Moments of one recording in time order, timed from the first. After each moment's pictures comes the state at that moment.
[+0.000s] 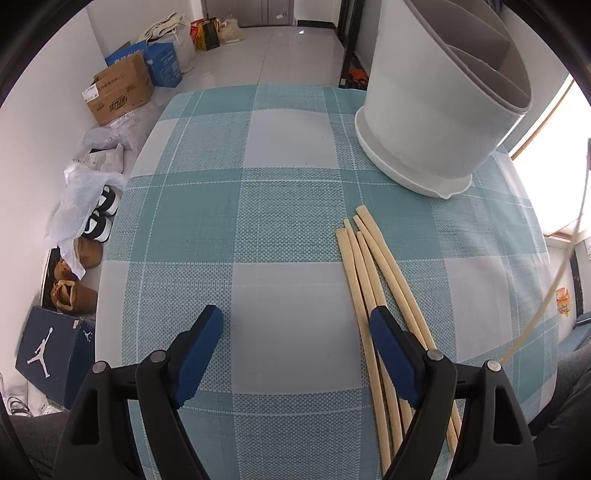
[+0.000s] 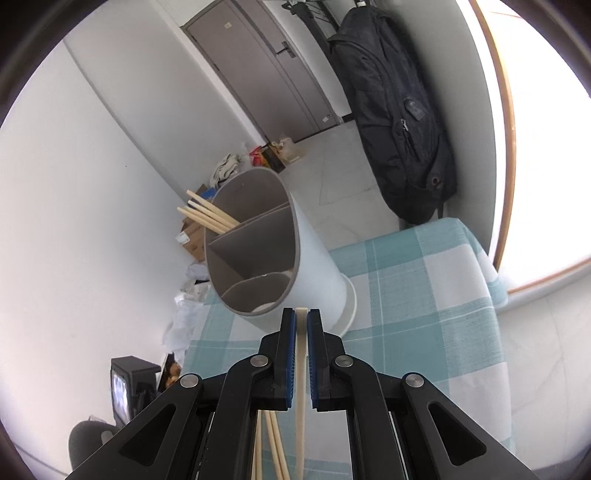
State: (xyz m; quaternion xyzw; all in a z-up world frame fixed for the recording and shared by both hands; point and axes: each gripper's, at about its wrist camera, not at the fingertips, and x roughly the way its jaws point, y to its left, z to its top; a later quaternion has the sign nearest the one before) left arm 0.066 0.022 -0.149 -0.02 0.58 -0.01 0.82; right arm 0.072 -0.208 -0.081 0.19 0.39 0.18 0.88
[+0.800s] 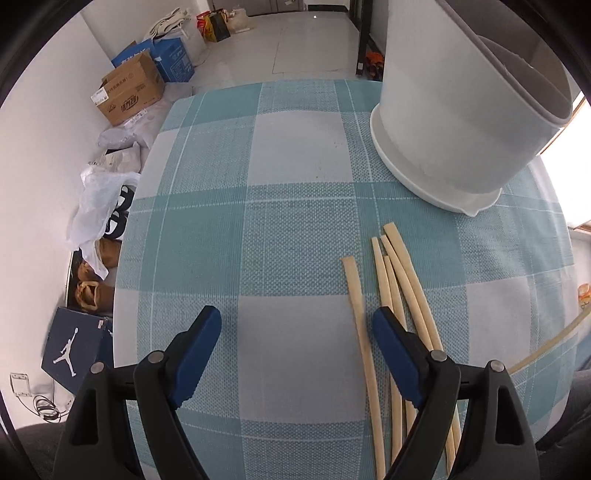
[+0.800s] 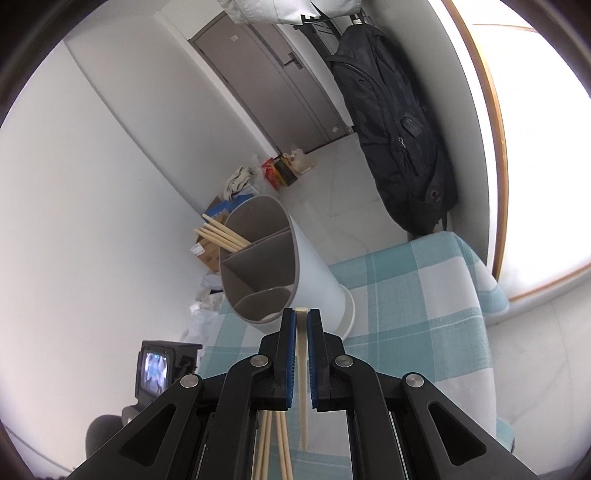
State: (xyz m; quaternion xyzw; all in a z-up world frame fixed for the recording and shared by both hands) left arm 0.089 0.012 -0.156 0.02 0.60 0.03 0.80; right arm 0.064 -0.234 -0.070 0.22 0.37 0.20 0.88
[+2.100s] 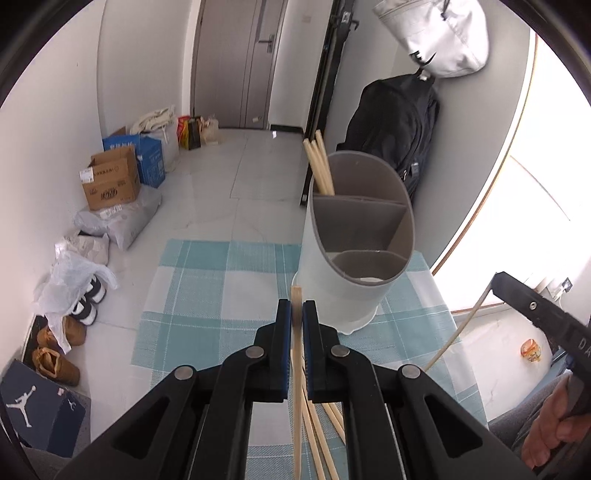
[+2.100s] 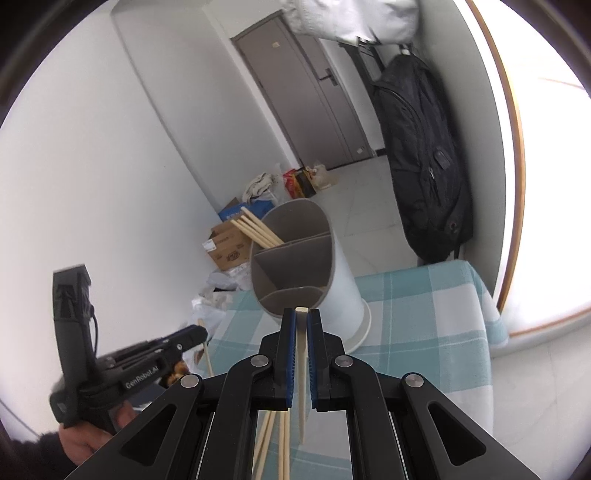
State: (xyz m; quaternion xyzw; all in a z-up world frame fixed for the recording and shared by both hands) left arm 0.047 0.009 -0.052 -0.06 0.38 -0.08 0.92; right arm 0.035 -0.204 -0.053 0.14 0.31 0.23 0.91
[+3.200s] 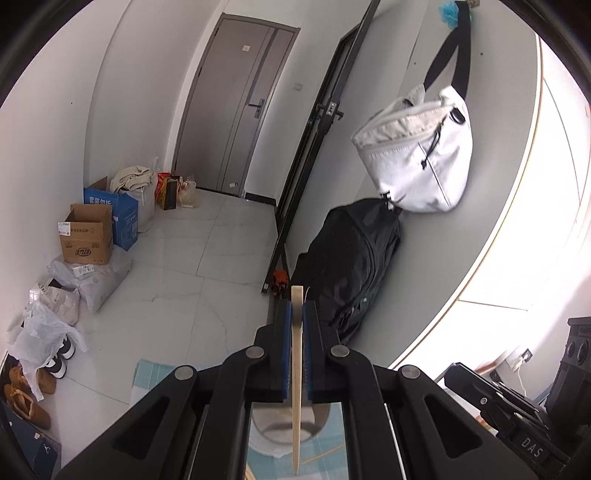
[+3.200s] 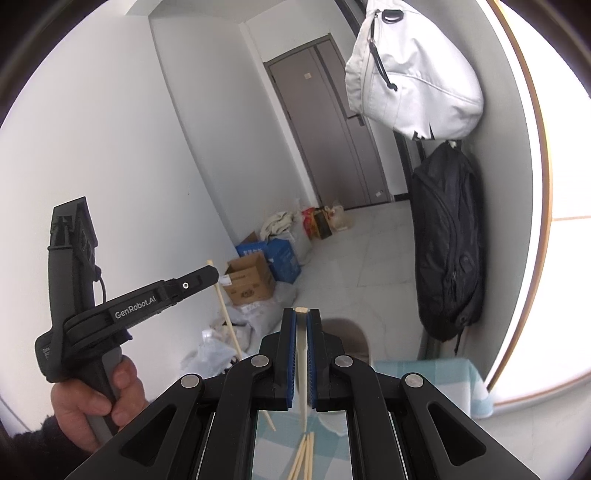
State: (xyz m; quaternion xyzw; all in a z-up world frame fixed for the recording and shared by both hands) left arm 0.095 0.019 0.083 -0.15 0.25 -0.12 0.95; right arm 0.074 -0.195 0.078 0.12 0.26 0.25 0.93
